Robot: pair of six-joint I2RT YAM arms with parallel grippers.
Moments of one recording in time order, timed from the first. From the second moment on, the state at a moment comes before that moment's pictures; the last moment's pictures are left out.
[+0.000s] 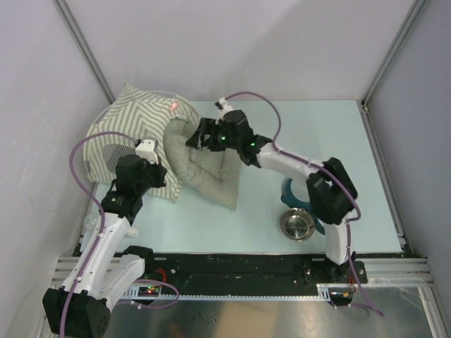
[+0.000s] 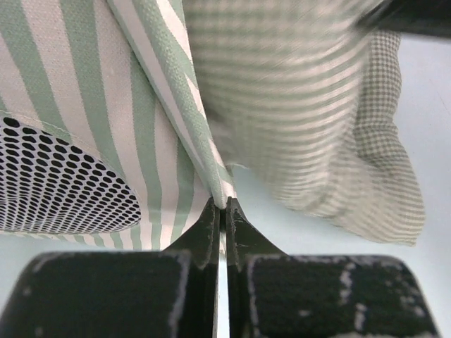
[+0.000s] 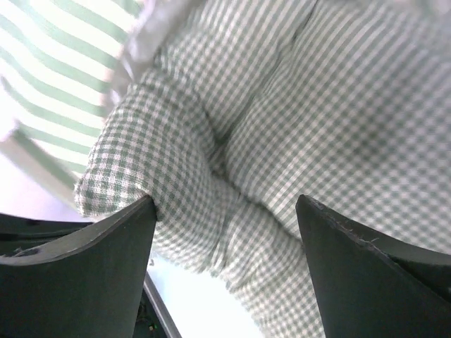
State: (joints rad) left arm -0.16 0.82 0.67 -0.32 0.09 -0.08; right arm 0.76 2.04 1.60 0.10 -0.27 0.73
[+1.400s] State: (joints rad) left arm -0.15 0.84 0.67 -0.31 0.11 -0.08; right arm 0.89 2.47 2.17 0.01 -0.09 0.75
